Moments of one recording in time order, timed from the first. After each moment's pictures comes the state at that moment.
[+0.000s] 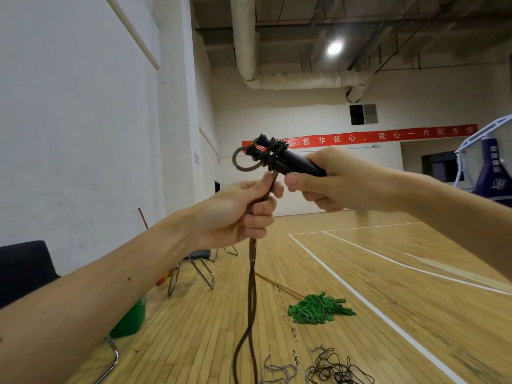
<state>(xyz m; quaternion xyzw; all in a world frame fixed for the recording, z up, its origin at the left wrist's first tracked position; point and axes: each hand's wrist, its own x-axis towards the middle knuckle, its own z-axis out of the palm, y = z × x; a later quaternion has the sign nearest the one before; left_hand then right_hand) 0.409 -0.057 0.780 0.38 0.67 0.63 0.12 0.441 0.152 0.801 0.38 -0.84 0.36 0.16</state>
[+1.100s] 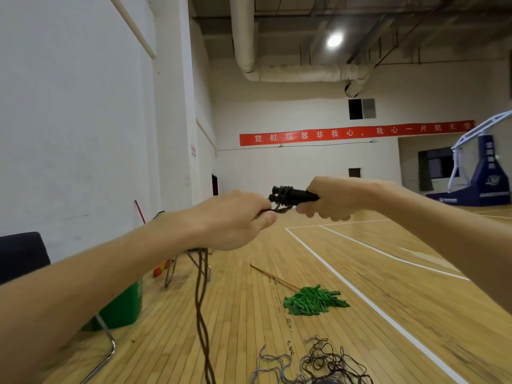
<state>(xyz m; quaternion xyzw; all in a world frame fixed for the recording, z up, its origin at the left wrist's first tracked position) 0.419 -0.054 0.772 0.30 0.93 0.03 -0.23 0.371 0.159 0.791 0.17 -0.97 0.15 0.13</state>
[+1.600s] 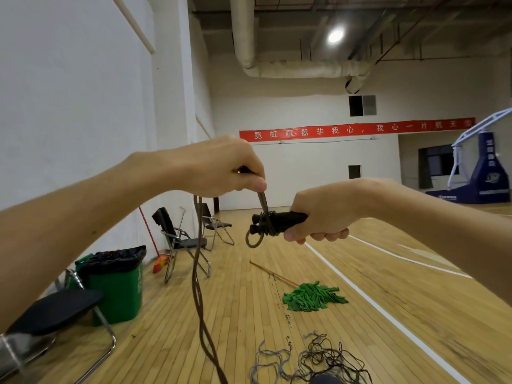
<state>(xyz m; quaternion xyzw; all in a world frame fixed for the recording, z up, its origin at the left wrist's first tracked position) 0.425 -0.069 0.831 0.37 0.88 -0.07 -0.28 0.413 0.131 0.785 0.21 -0.97 0.07 0.00</state>
